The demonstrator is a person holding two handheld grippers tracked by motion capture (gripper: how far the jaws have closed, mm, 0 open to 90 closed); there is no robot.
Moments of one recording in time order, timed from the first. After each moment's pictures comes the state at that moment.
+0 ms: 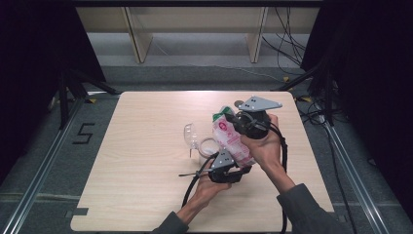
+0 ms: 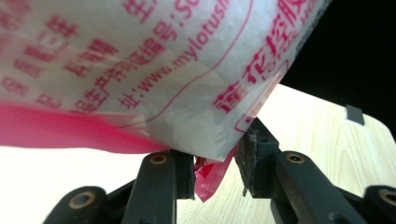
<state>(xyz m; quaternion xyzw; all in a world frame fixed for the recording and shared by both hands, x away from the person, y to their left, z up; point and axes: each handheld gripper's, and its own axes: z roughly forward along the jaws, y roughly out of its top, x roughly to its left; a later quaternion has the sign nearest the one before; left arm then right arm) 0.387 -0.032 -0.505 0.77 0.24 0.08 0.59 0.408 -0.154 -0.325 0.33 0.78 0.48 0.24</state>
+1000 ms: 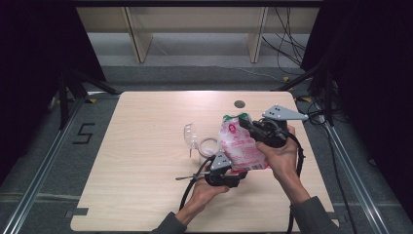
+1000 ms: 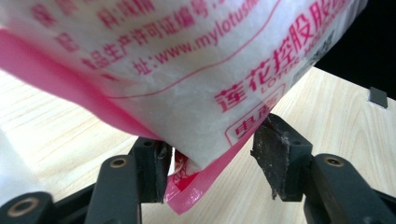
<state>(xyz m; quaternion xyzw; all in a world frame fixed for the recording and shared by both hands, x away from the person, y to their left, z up) 0.375 -0.023 -0.505 0.79 0.29 0.08 0.54 0.396 -0.199 -0.343 0.35 0.74 0.53 0.21</state>
